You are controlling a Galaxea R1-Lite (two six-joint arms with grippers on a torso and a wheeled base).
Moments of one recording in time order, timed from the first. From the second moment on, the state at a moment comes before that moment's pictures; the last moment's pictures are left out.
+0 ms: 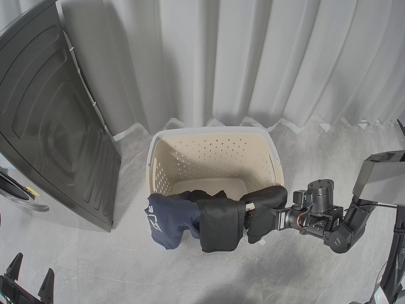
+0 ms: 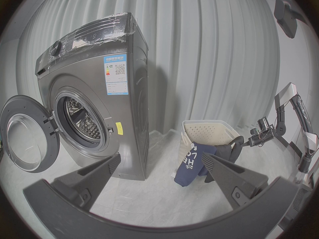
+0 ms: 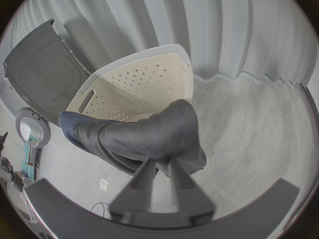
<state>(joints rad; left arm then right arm) 0.00 0.02 -0.02 0.00 0.00 -0.04 0.39 2.17 -0.53 -1.14 0.00 0.19</state>
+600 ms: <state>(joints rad) 0.00 0.02 -0.02 0.00 0.00 -0.04 0.44 1.97 -0.38 -1.14 0.00 0.19</state>
